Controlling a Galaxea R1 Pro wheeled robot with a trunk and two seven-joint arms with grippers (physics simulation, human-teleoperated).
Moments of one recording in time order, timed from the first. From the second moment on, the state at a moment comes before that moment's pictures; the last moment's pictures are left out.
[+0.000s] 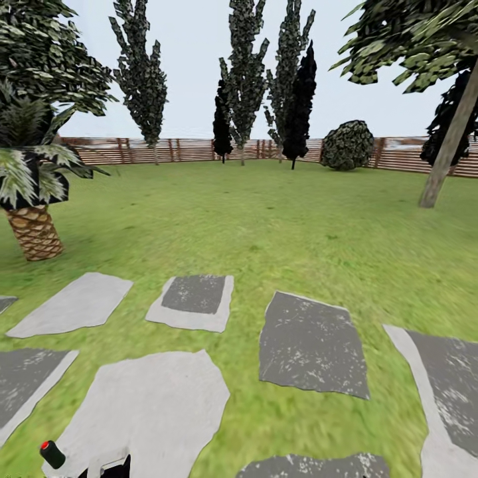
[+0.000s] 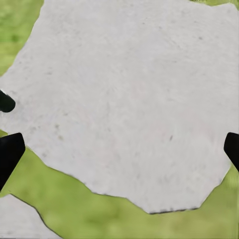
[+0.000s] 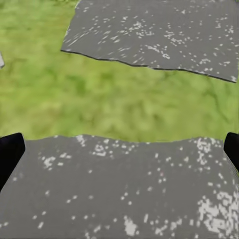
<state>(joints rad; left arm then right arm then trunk) -0.23 0.10 0.12 -0.43 0.12 -0.25 0.07 -0.01 -0.06 0.00 -0.67 0.00 -0.35 0.00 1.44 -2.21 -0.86</state>
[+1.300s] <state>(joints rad) -0.23 0.10 0.12 -0.43 0.12 -0.25 0.07 -0.01 -0.06 0.00 -0.67 0.01 -0.35 0.00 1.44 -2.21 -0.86</state>
